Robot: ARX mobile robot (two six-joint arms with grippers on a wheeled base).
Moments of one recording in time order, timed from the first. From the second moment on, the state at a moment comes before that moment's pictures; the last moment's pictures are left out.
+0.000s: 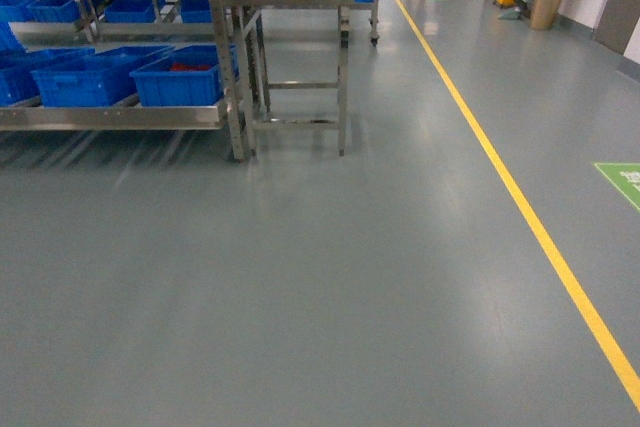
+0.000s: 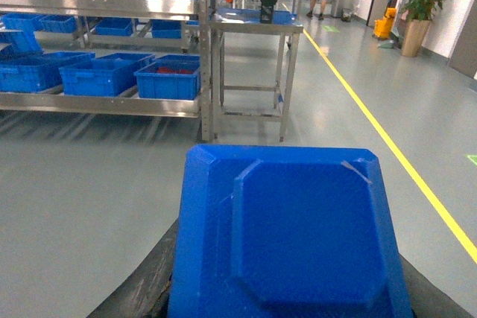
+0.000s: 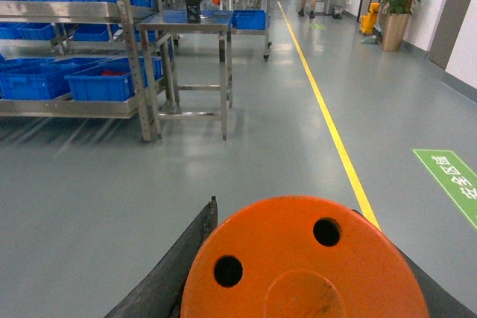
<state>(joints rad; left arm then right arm) 0.00 0.01 0.01 -0.01 0.00 -0.01 0.00 0.00 0.01 -0.01 0.00 0.01</state>
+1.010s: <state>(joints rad) 0.00 0.01 0.01 -0.01 0.00 -0.01 0.00 0.00 0.01 0.00 0.00 0.01</state>
